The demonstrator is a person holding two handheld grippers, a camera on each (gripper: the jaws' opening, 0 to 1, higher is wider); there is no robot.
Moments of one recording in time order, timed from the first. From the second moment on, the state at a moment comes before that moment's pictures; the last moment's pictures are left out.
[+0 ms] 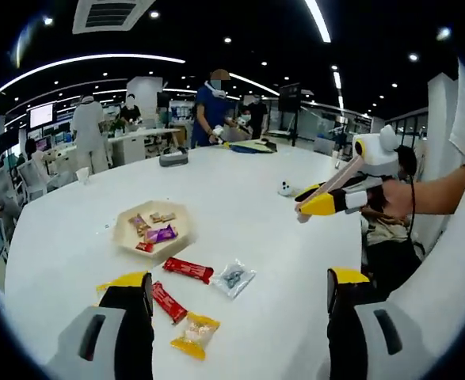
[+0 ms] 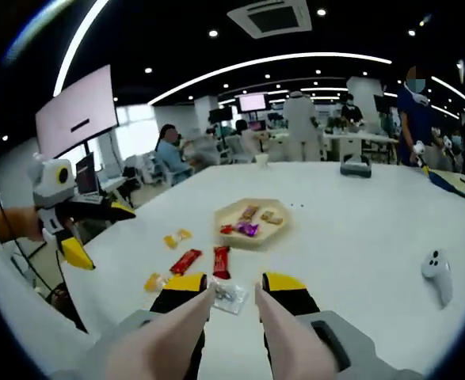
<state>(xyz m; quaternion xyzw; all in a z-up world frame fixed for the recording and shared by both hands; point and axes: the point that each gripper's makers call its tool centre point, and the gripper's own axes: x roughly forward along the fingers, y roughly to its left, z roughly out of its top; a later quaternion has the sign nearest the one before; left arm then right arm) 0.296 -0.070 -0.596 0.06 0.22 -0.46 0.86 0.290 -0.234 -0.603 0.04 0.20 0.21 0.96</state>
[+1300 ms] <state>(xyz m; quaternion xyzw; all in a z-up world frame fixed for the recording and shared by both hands) 0.211 -0.004 -0.608 0.03 0.24 -0.35 0.91 0.270 -0.184 -0.603 0.00 0.20 0.29 0.94</state>
